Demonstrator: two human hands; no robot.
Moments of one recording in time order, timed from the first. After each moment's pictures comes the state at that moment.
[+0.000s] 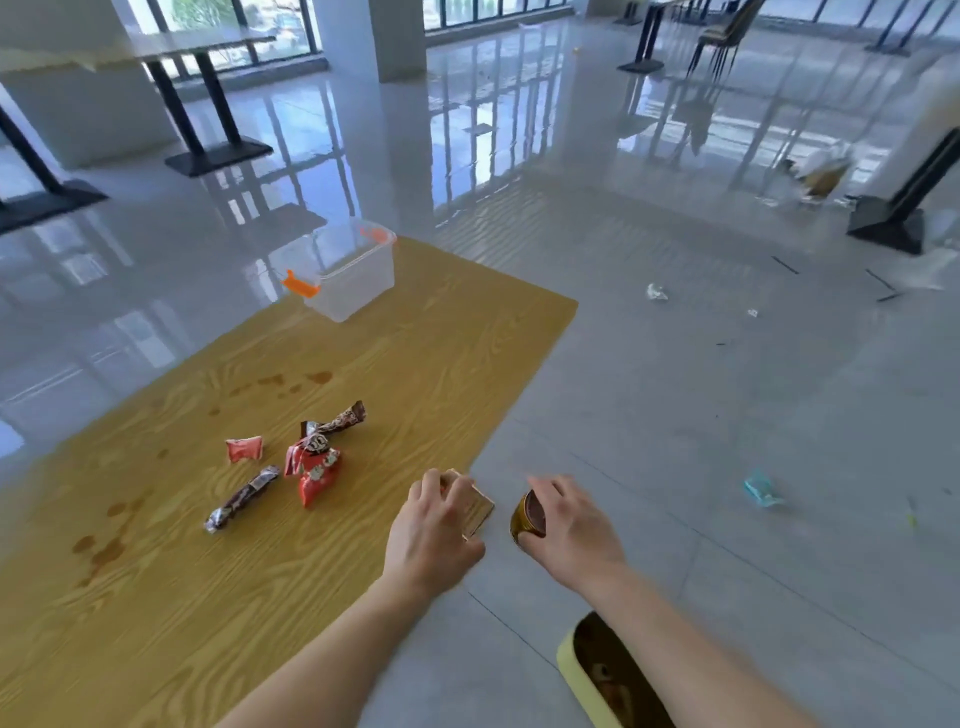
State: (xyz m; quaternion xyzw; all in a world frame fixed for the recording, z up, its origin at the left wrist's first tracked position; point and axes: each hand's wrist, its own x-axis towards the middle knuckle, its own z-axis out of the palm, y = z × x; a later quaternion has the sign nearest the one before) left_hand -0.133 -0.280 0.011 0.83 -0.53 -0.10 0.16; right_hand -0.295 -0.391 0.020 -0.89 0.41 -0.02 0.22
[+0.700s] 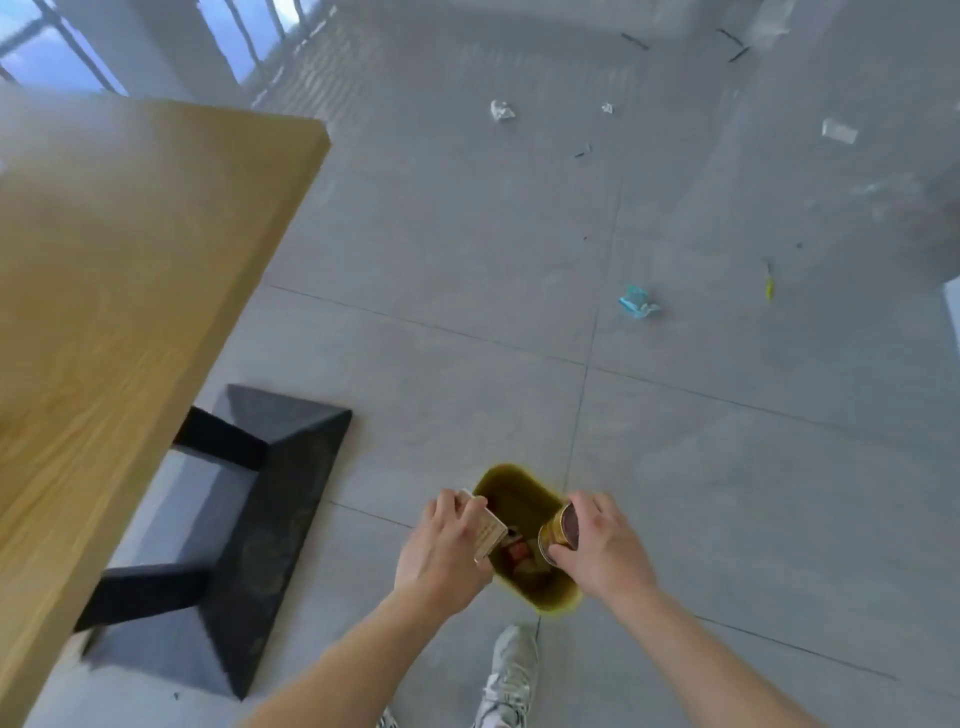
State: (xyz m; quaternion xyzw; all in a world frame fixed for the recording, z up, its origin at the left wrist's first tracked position) left_hand -0.367 -0.383 -0.204 0.71 -0.65 -0.26 0.00; right_hand -0.572 -0.434 -0.187 -0.70 0.64 0.06 0.33
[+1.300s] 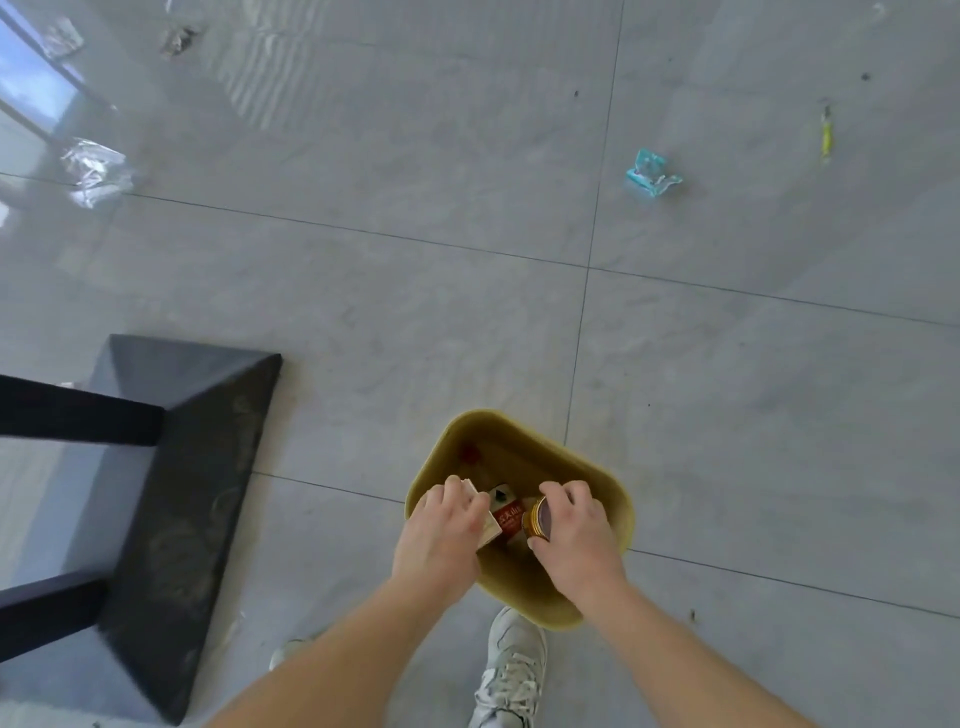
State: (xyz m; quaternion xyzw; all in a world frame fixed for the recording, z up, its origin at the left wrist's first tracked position) left_hand -0.408 -0.416 -0.450 0.64 -0.71 -0.26 -0.13; right_hand -0.583 -0.433 -0.463 -0.65 0.67 0.10 0.35
